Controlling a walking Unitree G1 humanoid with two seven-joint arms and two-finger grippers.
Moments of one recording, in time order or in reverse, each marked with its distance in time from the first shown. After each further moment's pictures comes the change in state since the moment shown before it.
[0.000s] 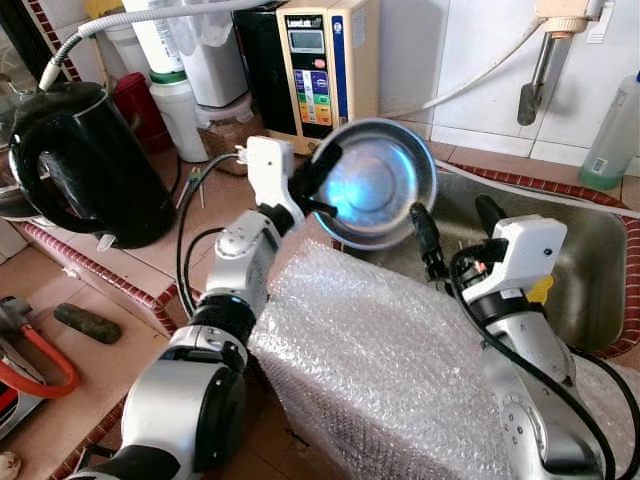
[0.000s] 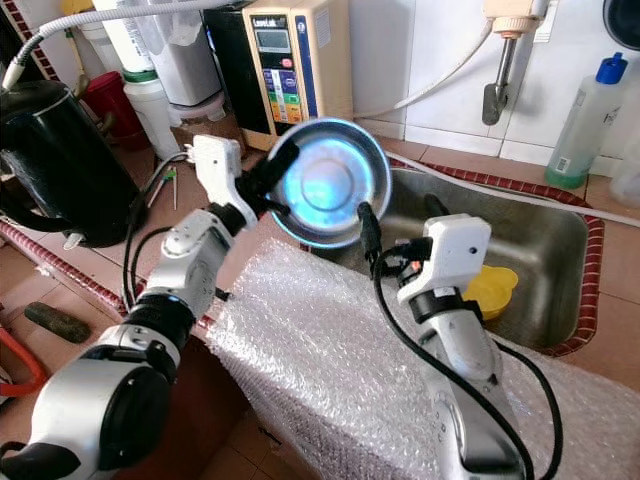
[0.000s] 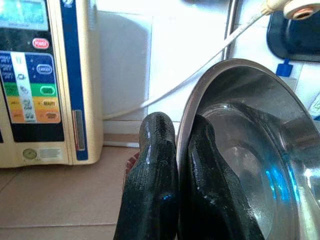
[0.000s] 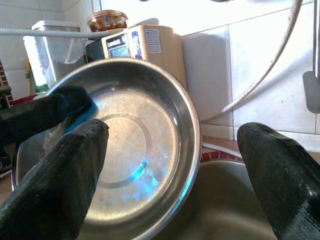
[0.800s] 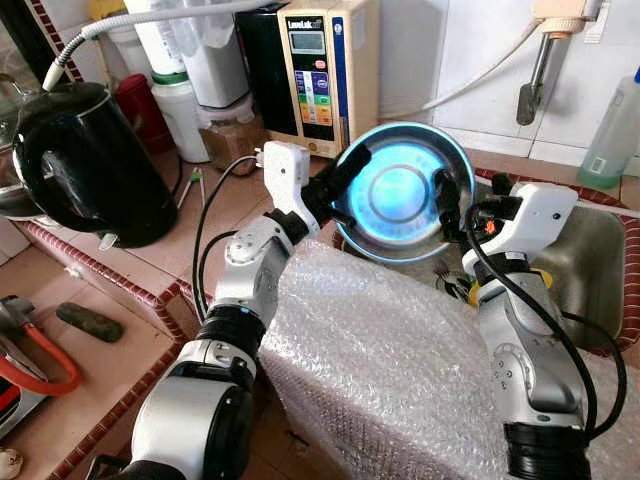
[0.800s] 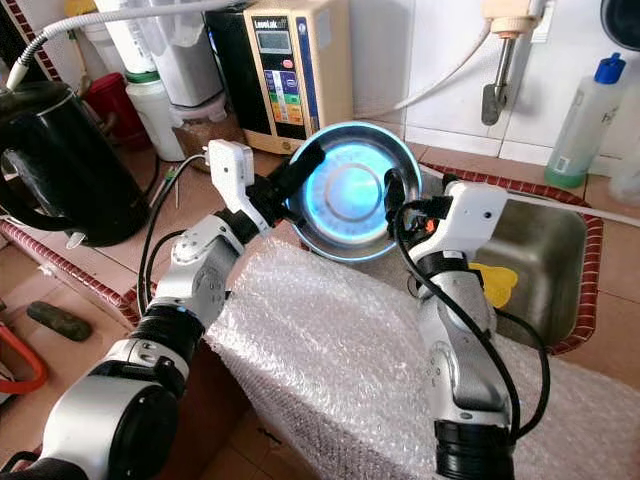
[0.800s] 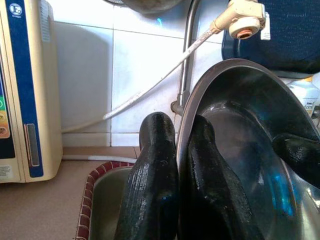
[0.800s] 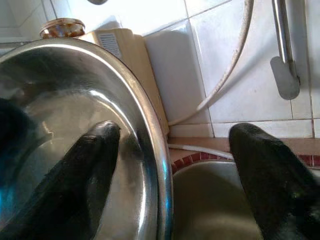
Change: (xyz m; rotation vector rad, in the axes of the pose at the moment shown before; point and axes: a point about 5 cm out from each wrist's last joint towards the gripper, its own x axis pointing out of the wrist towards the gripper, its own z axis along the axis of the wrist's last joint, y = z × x) left arm 0.000 -0.018 0.001 -0.059 -0.047 -0.133; right arm 0.036 -0.023 -0.005 0.092 -0.004 -0.139
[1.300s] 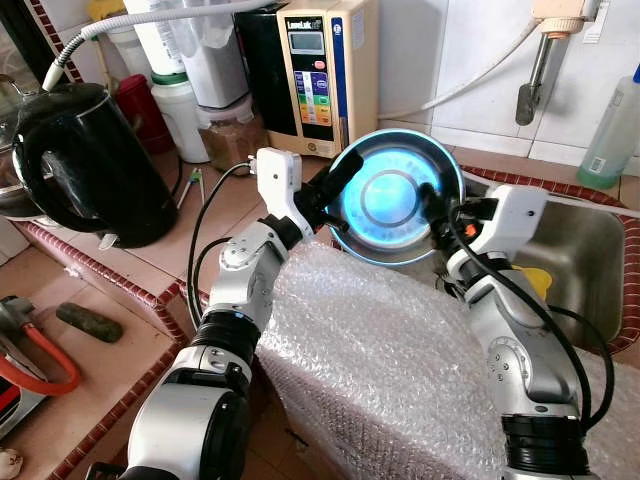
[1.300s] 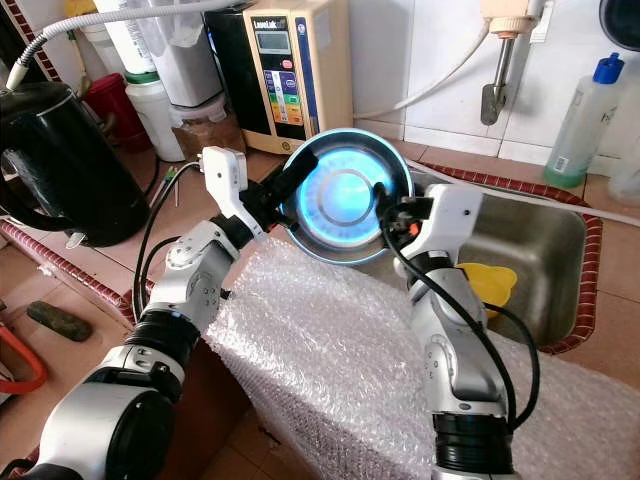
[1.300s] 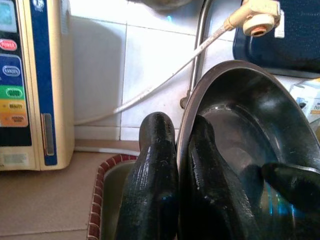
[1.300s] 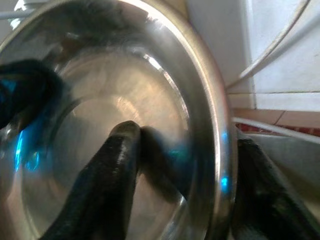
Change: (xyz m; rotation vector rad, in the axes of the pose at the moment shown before) left arm -0.007 0.004 -0.003 -0.015 0.013 0.023; right arm 0.003 0.017 -0.017 0.037 0.143 0.144
